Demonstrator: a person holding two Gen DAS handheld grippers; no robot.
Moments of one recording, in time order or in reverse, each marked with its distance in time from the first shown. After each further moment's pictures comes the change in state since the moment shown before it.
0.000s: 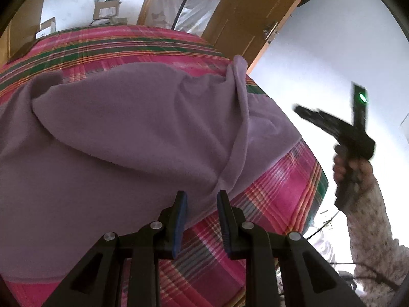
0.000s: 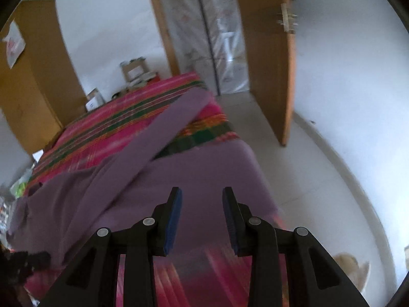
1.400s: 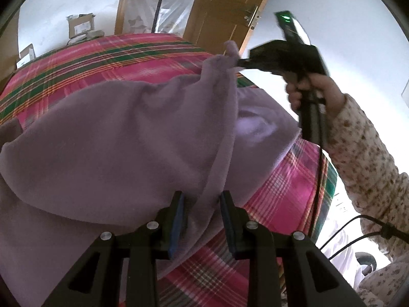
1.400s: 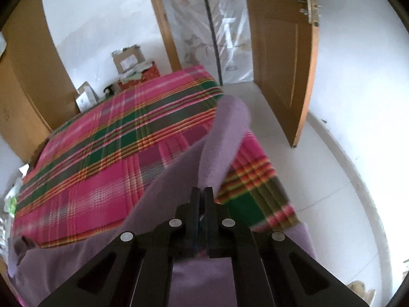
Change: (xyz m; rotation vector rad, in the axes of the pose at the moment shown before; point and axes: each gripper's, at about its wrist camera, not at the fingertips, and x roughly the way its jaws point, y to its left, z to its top) left arm 0.044 -0.036 0.027 0.152 0.030 0.040; right arm 0.102 0.017 0.084 0.053 0.088 -0.035
